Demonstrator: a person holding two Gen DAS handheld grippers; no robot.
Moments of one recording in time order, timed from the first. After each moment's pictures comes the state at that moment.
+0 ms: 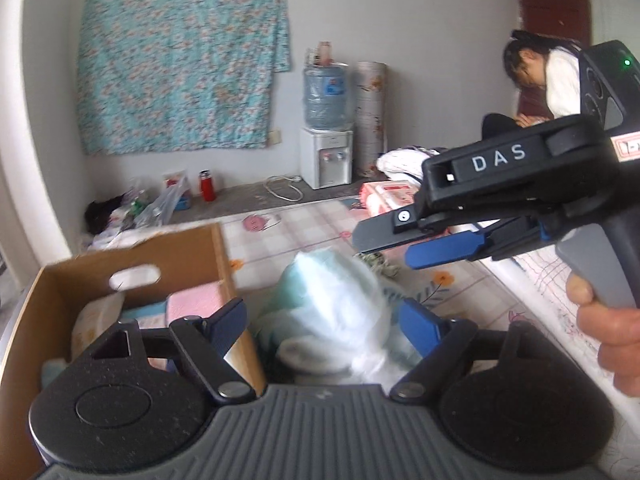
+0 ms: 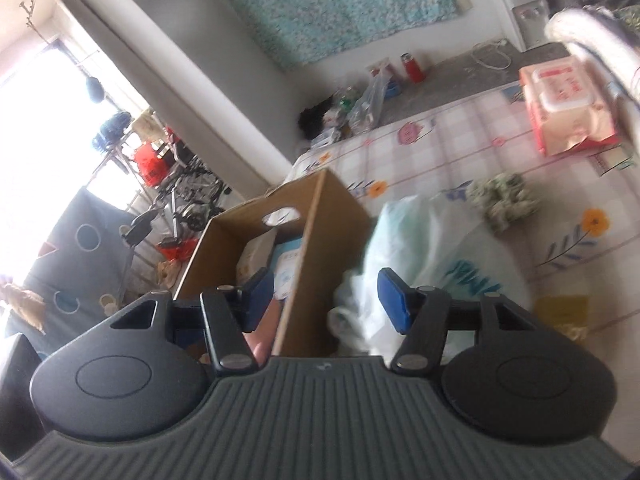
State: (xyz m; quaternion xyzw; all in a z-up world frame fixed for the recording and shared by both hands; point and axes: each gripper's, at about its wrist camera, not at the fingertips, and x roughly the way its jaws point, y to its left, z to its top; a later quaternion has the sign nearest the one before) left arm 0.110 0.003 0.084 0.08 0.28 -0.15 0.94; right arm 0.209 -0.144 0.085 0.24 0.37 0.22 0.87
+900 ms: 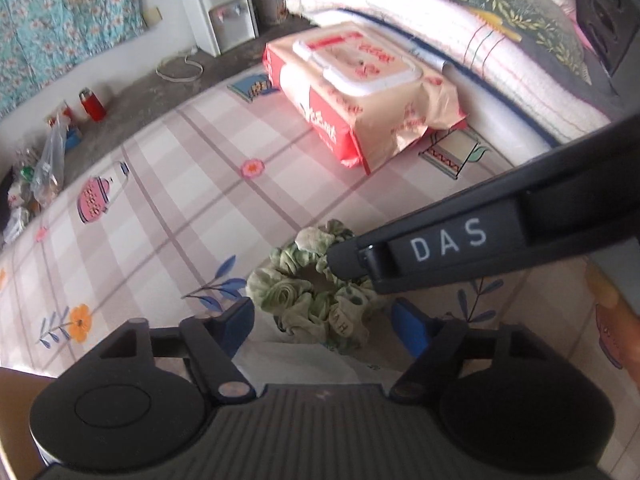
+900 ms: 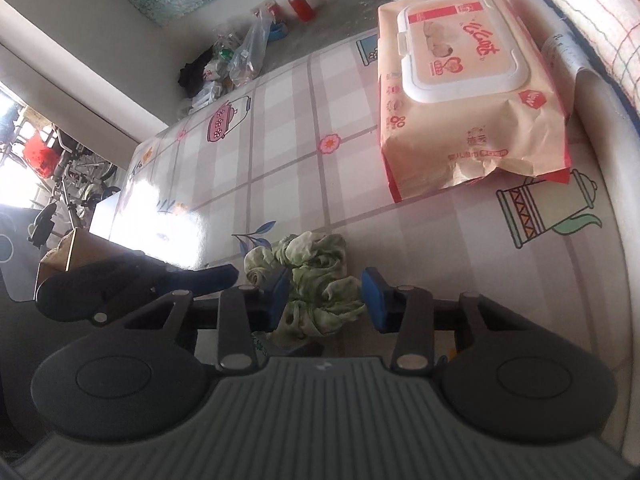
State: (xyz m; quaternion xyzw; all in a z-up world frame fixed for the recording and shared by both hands) left arm 0.360 -0.126 -0.037 0.20 0.50 -0.25 0.80; right arm 0.419 -0.227 -0.059 0.22 0.51 0.12 0.82
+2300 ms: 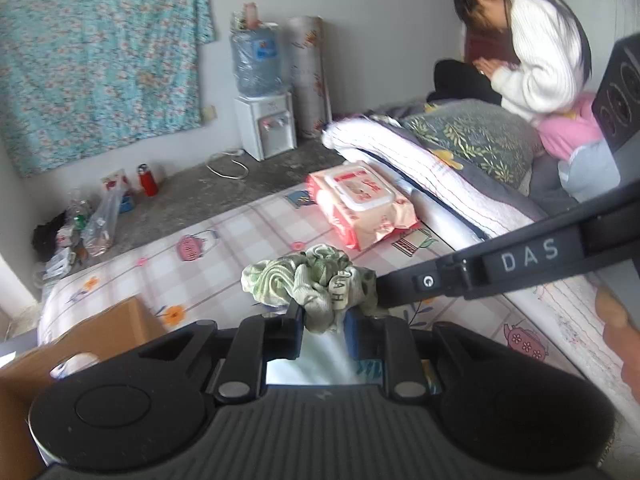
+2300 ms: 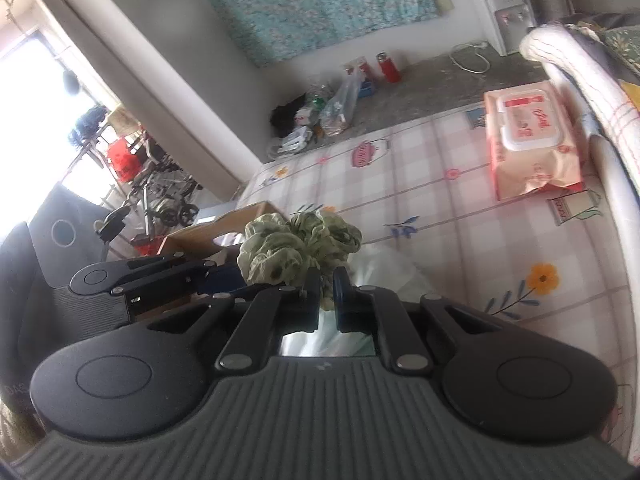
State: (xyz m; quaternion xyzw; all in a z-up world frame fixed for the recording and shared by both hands) left arm 0.210 -0.040 0.101 0.14 0.34 -0.22 0.90; right arm 0.268 -0.186 0.074 0.22 0.39 0.22 0.87
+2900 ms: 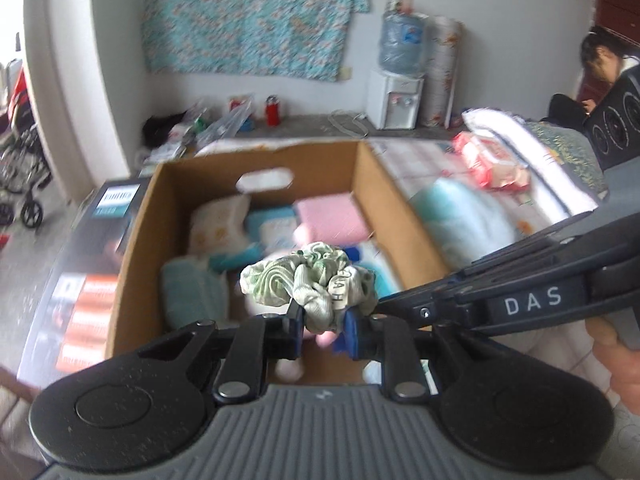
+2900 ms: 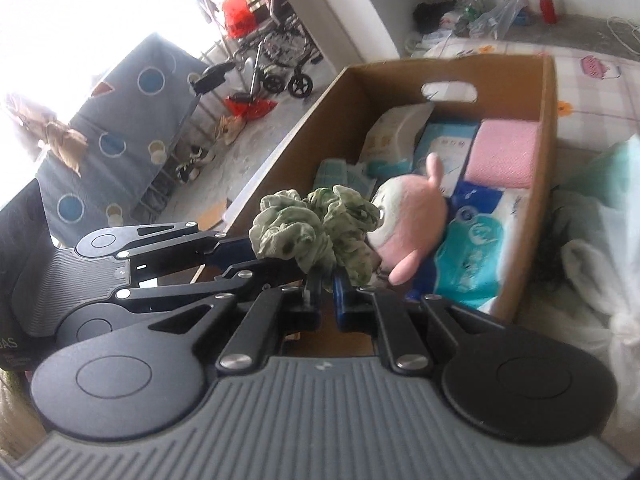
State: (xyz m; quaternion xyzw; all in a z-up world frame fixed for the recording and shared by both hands) left arm 0.083 0.178 0.085 0.02 0.39 -0.07 0.92; right arm 0.179 0.070 0.079 0.09 0.48 0.40 0.78
